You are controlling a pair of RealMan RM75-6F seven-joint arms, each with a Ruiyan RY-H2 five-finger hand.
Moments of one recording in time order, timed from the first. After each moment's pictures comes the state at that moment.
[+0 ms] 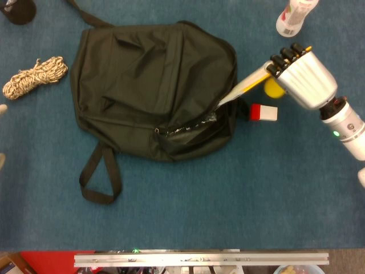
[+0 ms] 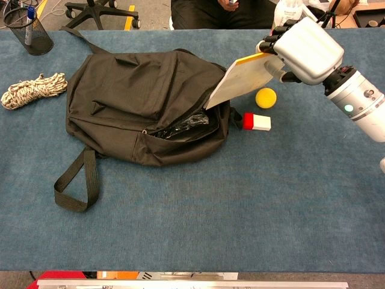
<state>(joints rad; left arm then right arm) -0.17 -0.95 0.00 -1.80 1.40 1.28 0.12 0.70 -1.90 -0.01 -0.33 -1.68 1.54 0.16</state>
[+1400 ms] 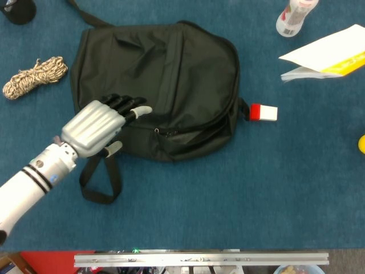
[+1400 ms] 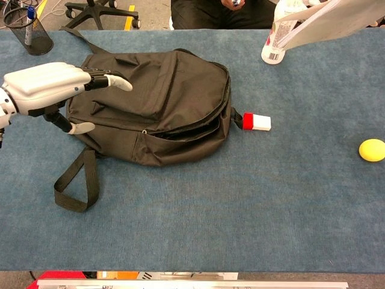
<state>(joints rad) -0.62 -1.08 -0.09 -1.87 1.50 0.83 0.12 0.50 -1.44 0.08 -0.90 -1.64 1.76 -0.07</state>
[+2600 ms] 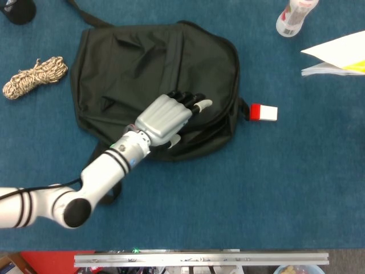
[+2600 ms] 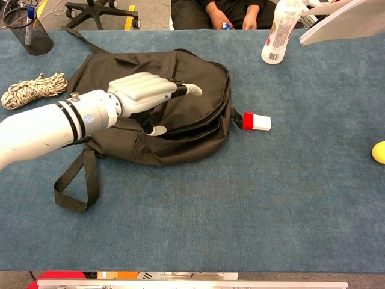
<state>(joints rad) -0.92 -1.47 -0.15 -1.76 0.92 0.80 0.57 0.43 -1.42 0.12 -0.88 -1.64 1.76 -0.05</state>
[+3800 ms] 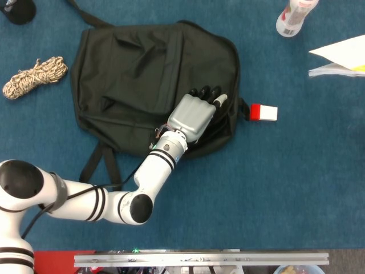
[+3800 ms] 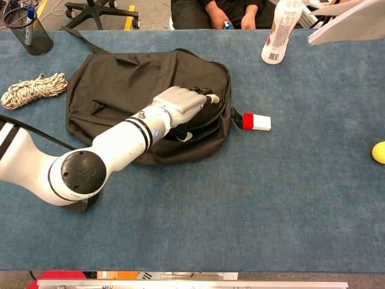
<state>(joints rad) -1.14 -1.83 -0.16 -1.50 0.51 1.01 0.81 0.40 -1.42 0.14 -0.85 -1.64 1.77 -0.01</state>
